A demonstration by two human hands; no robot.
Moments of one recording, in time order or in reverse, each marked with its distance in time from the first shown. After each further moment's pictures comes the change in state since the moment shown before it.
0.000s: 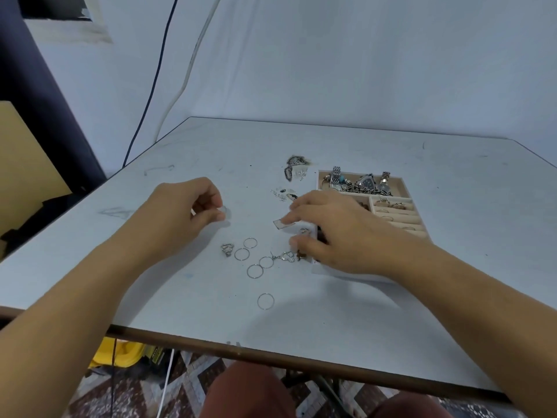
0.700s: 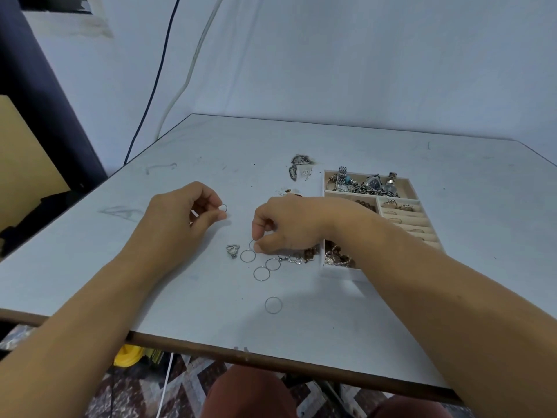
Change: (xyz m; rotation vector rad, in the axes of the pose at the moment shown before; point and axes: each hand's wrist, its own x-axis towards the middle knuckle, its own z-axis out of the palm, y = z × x) left_hand -0.010 -0.009 0.013 -0.112 0.167 -0.063; right_hand 0.070 -0.026 0.011 0.159 -0.431 0.083
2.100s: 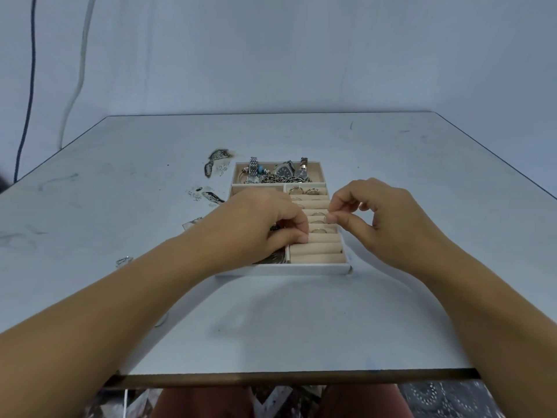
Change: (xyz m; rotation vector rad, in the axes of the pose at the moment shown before) left_hand 0.019 0.164 0.110 -0.047 -0.515 0.617; right_hand -0.176 0.143 0.016 0.057 0.890 -0.004
